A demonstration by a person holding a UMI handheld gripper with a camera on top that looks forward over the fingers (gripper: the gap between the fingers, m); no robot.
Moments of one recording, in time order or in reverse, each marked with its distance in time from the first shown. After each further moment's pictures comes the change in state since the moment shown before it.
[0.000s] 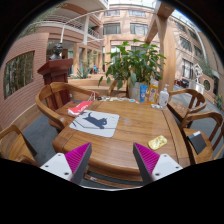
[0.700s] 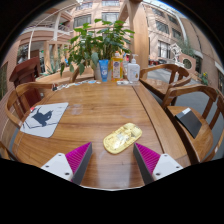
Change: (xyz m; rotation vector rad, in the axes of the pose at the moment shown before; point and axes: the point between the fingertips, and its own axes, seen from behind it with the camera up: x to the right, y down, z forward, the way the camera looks) arm 0.188 0.076 0.144 -0.128 0.219 0.187
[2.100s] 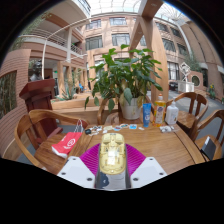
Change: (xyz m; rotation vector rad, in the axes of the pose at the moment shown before) arm -0.238 -0.210 0.023 0.301 -0.138 -0.006
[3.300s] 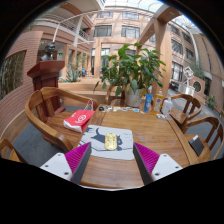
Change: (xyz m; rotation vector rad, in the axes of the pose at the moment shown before) arm -0.081 0.076 -0.173 -0.135 0.045 -0.146
